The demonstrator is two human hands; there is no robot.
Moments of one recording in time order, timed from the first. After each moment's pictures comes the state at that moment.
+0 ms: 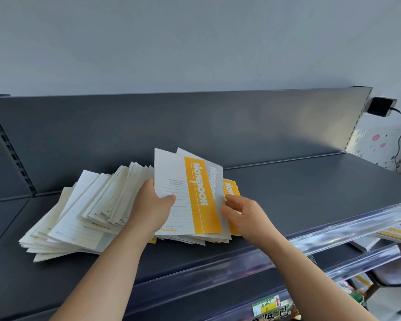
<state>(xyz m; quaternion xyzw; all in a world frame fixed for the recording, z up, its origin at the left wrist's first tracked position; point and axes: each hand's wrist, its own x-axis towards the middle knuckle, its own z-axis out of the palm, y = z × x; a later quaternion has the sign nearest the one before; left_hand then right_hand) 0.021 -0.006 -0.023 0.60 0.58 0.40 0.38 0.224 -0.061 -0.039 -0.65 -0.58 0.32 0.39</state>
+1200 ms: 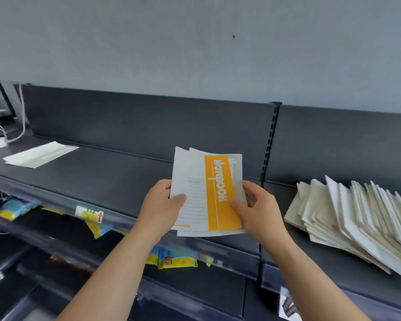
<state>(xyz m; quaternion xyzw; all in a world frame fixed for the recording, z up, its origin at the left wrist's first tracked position) -0.430 -0.169 0.013 0.44 0.69 0.52 0.24 -0.253 -0.084 -0.011 -0.41 -0.70 0.40 0.42</state>
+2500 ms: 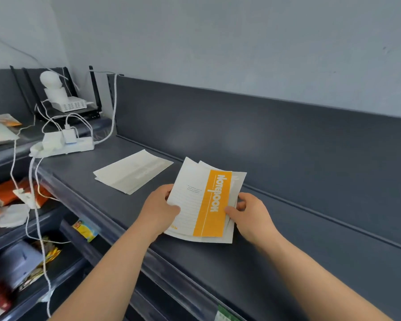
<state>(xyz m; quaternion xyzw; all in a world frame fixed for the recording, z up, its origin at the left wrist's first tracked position) -0.894 -0.104 -0.042 0.34 0.76 0.50 0.23 -0.729 0.013 -0.049 -0.43 -0.73 0.47 0.25</state>
